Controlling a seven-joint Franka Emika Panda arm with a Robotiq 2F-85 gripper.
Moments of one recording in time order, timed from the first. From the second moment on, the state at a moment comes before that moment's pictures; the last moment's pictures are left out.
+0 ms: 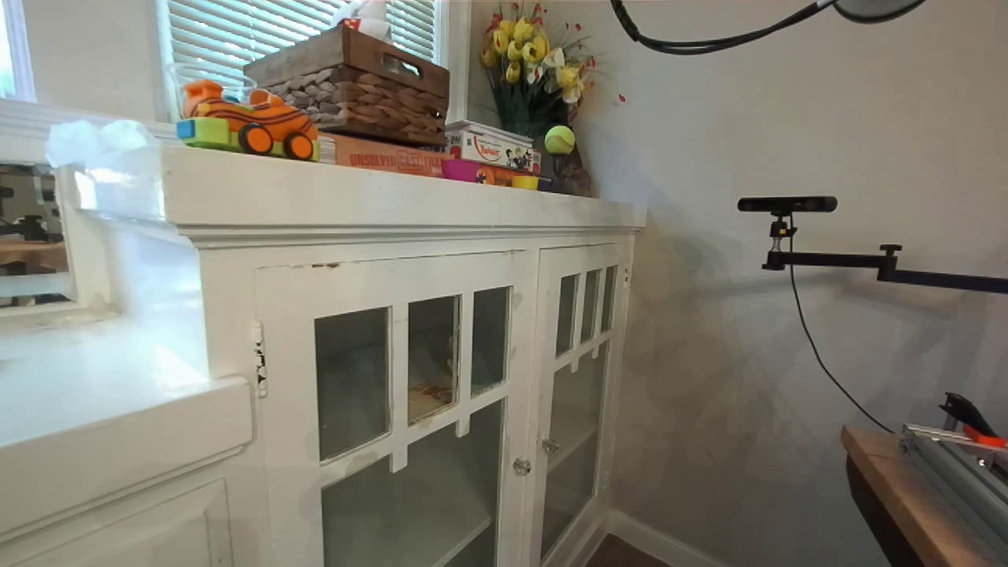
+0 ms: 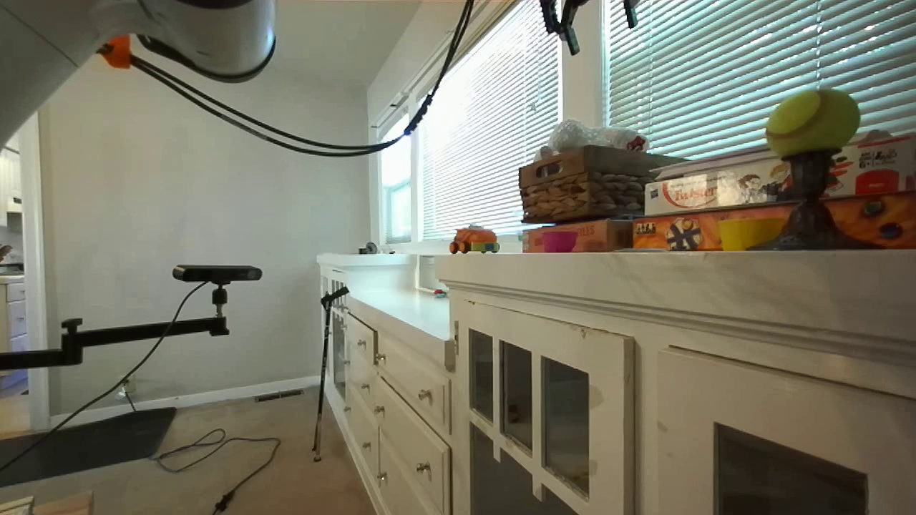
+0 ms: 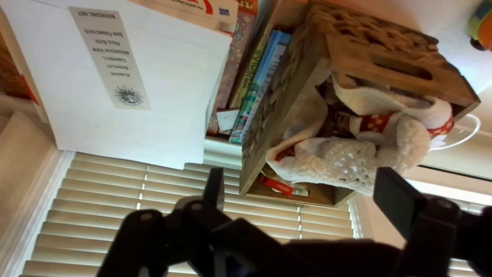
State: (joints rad) arm -0.26 0.60 0.00 -0.44 0.12 1.64 -0.28
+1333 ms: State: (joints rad) arm -0.32 0.56 -0.04 -0.44 0.10 1.39 -0.27
